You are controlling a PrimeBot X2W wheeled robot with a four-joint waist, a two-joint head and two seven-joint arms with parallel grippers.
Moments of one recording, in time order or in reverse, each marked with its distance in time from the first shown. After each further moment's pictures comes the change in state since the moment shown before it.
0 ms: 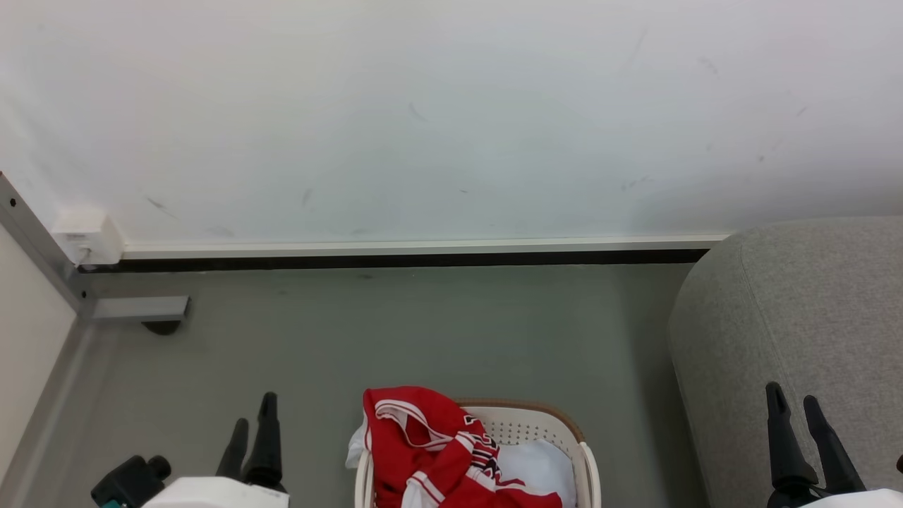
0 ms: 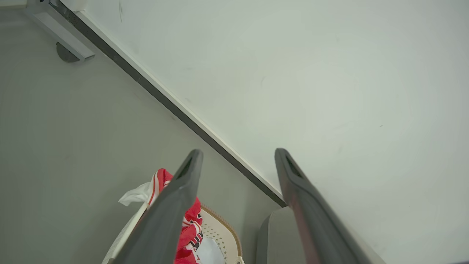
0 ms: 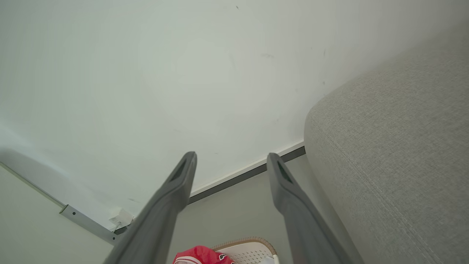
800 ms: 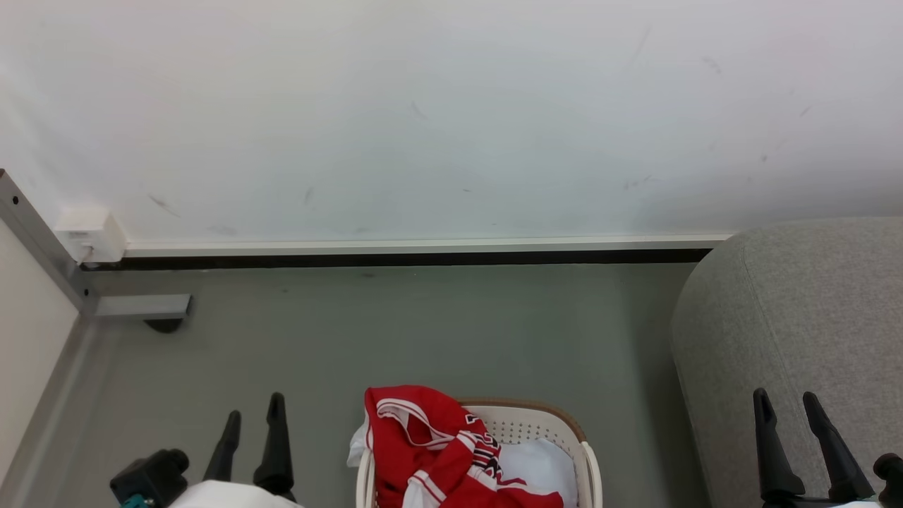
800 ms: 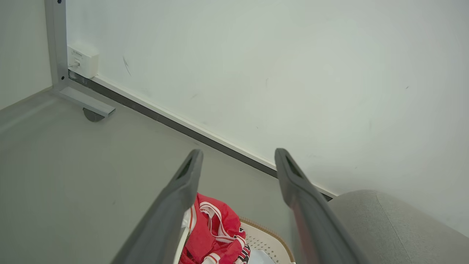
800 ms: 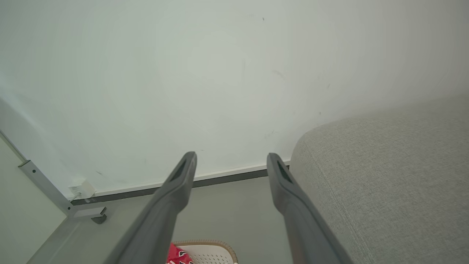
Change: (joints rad) left arm 0.015 0.001 -0.017 -0.012 0.317 0.009 -0.071; right arm 0.024 -0.009 0.013 -0.019 -0.291 0.000 -0.070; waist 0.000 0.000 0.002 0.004
